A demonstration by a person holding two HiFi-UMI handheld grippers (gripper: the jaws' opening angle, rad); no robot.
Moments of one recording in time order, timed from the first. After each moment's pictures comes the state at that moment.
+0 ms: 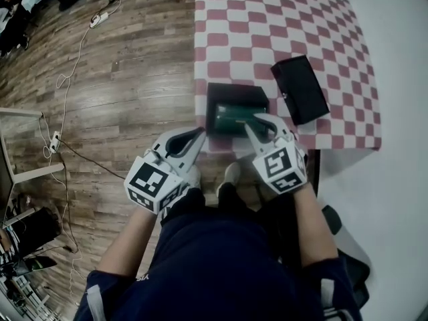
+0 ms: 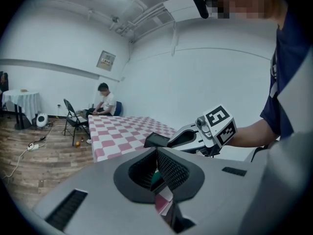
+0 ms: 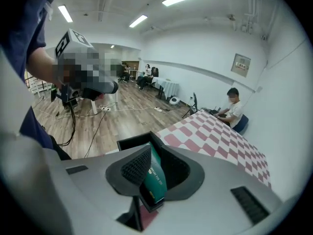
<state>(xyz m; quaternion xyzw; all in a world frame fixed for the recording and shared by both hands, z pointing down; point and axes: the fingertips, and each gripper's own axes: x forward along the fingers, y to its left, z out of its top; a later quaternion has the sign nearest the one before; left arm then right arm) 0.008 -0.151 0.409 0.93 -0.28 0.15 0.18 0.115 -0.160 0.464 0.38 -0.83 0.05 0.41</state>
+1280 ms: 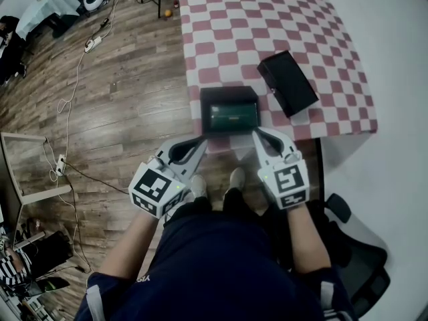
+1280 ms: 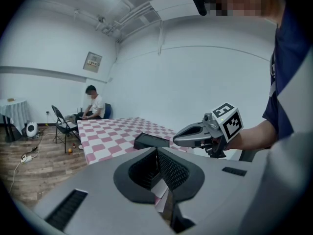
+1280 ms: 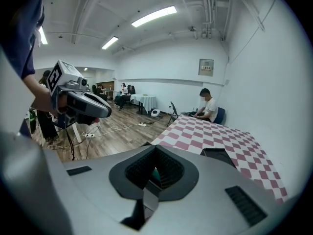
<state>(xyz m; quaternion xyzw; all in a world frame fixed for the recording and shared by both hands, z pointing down) 0.020 -0.112 0.388 0.95 -0.23 0.16 0.14 0.137 -0.104 0.415 0.52 -0.81 0.10 0.27</state>
